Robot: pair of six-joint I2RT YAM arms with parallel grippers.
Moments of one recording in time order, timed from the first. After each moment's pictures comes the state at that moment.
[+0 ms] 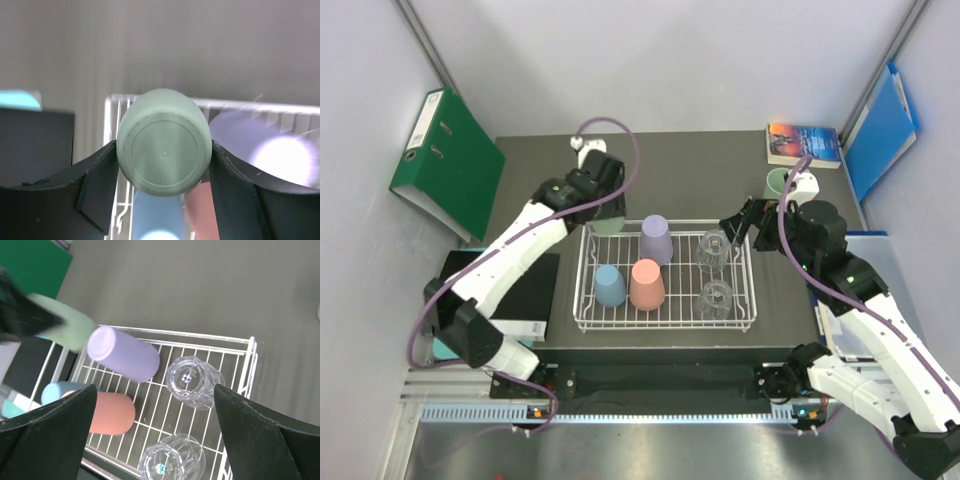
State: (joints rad) left arm -0.60 1.51 1.45 -0.84 -0.40 -0.56; right arm 0.48 0.80 0.94 -0.46 0.01 0.46
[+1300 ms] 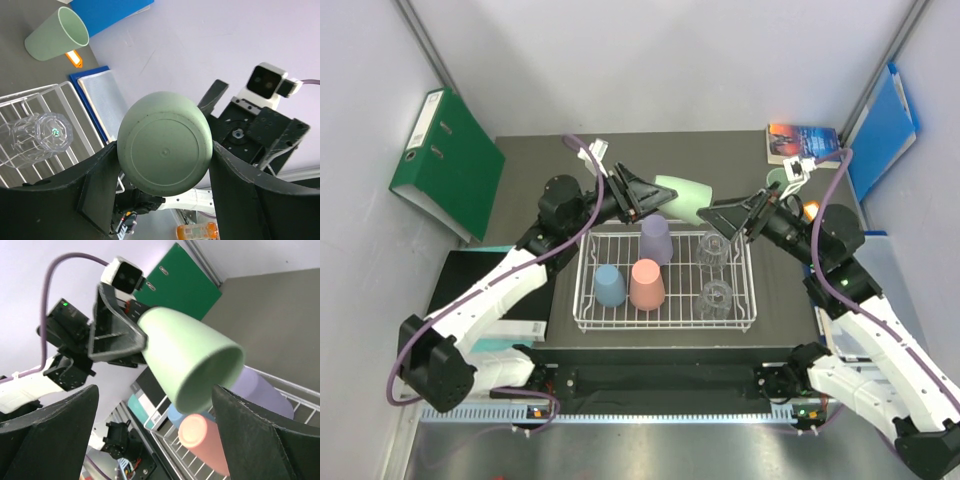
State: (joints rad) left arm -0.59 1.22 1.00 0.27 0.47 -1.14; right arm 0.50 0.80 0.88 0.05 -0.39 0.74
